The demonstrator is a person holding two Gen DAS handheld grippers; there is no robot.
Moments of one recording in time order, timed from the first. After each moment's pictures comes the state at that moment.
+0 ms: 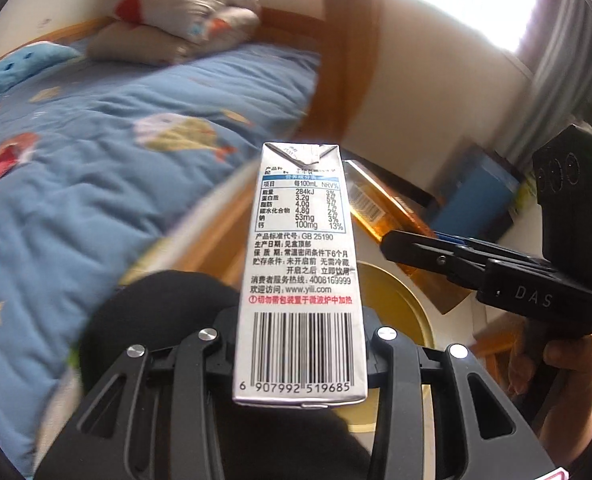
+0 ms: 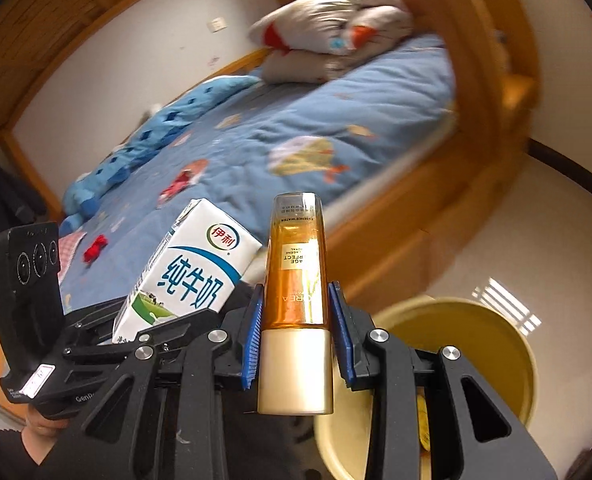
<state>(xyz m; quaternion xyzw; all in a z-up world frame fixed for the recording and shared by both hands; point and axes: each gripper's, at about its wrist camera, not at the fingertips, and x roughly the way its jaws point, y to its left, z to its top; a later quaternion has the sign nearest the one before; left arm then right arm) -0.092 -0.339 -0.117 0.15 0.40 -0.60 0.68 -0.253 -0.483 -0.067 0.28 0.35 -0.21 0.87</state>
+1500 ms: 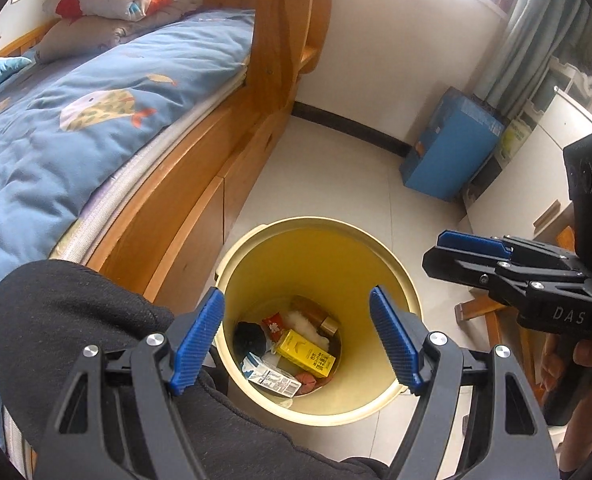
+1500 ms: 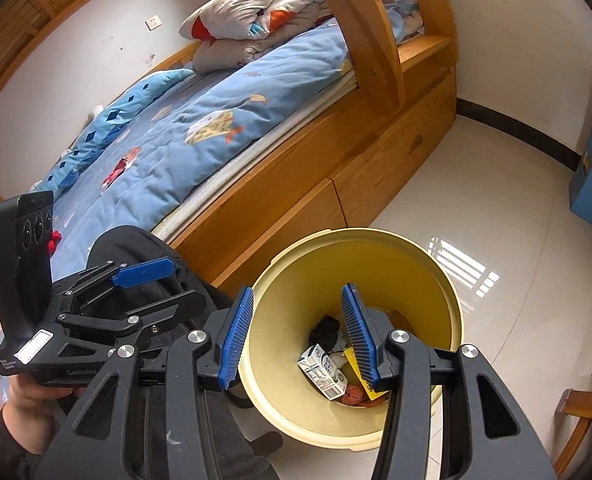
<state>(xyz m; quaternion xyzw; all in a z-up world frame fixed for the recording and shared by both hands) -0.151 -0.376 -0.151 0.21 0.41 -0.62 0.64 -0.335 -0.485 -0.088 0.30 0.38 -0.27 0.83</state>
